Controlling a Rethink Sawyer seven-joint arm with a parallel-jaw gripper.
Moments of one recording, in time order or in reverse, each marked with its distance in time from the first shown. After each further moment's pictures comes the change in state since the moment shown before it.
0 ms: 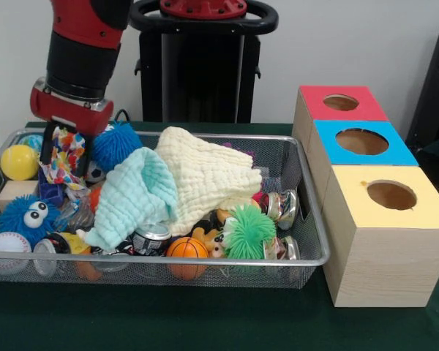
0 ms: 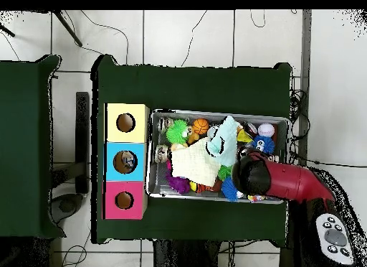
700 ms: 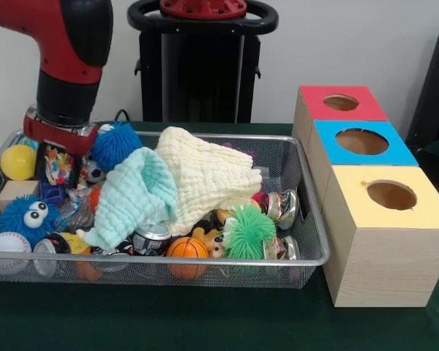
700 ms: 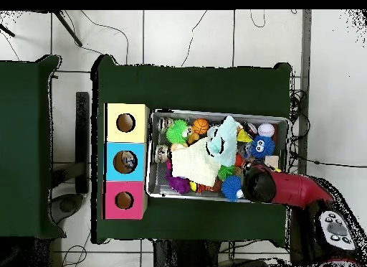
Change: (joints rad) arm -0.077 0.126 0.004 -0.018 -0.107 -0.029 0.000
